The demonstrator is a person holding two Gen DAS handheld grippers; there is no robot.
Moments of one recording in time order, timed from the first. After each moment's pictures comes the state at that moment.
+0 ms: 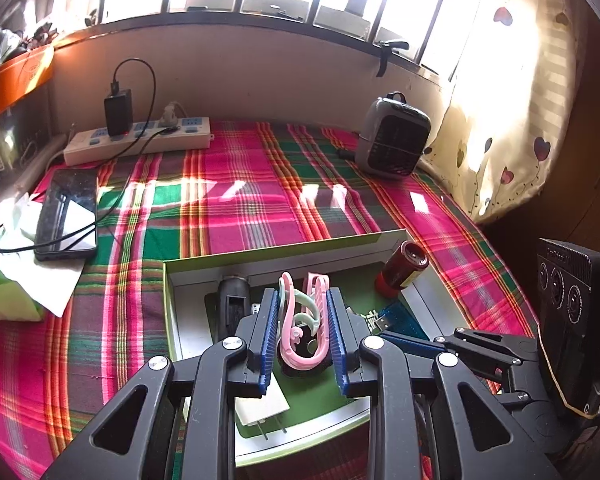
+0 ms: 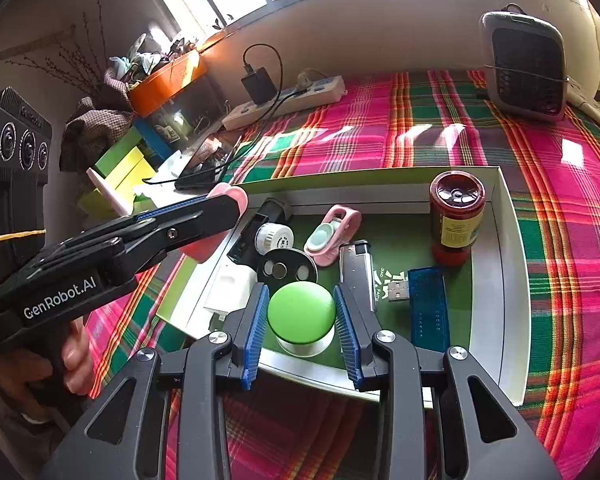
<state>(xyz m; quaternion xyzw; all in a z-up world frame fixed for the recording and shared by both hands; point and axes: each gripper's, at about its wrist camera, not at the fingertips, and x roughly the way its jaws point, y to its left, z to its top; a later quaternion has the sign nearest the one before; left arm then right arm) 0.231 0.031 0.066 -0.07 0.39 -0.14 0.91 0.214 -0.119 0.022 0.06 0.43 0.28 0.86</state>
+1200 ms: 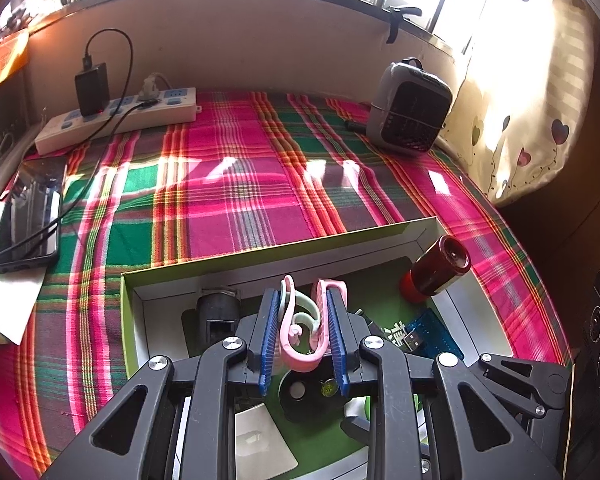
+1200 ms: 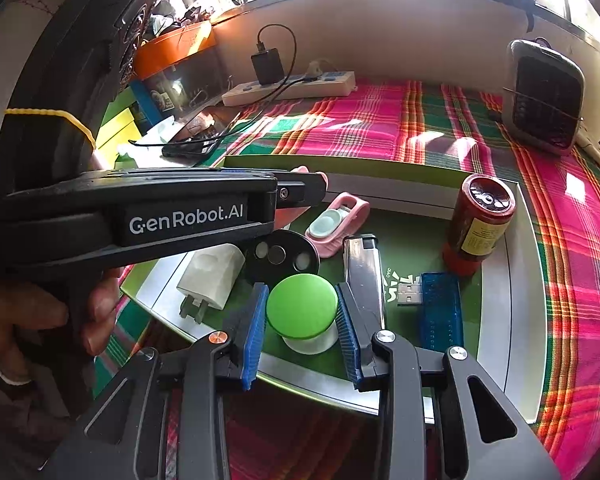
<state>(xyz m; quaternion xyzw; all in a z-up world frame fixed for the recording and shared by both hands) 0.276 0.015 0.031 -0.05 0.43 -0.14 0.89 0.210 -0.098 0.006 -0.02 0.42 0.27 0.87</state>
